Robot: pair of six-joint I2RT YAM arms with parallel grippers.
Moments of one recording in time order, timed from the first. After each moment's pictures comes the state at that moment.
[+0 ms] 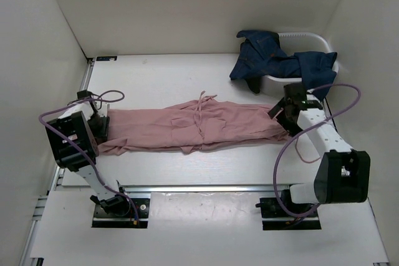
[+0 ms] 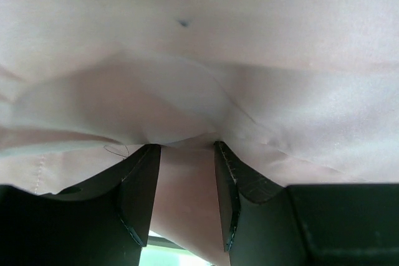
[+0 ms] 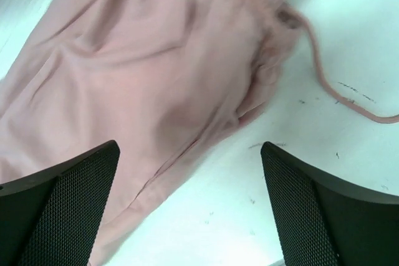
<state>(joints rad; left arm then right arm) 0.37 1.77 1.10 -0.73 -0.09 0.37 0.13 1.39 1.02 -0.77 0.28 0.83</state>
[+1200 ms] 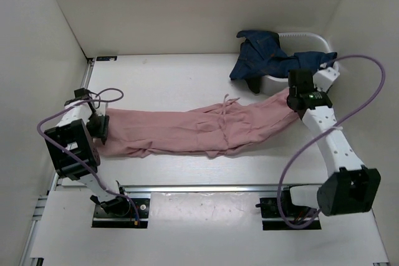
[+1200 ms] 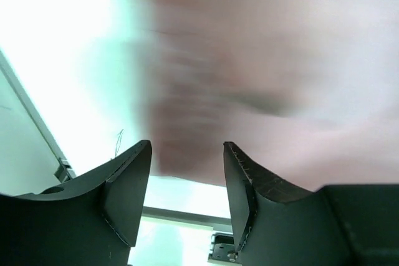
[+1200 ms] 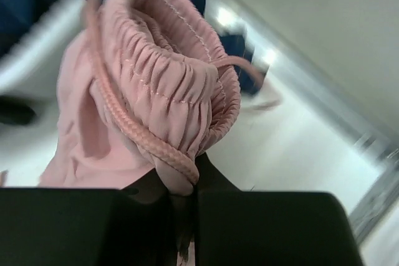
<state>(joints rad) 0.36 1.67 1.08 -0.82 -0.11 0.38 0.12 1.29 1.14 -0.73 0.71 0.66</state>
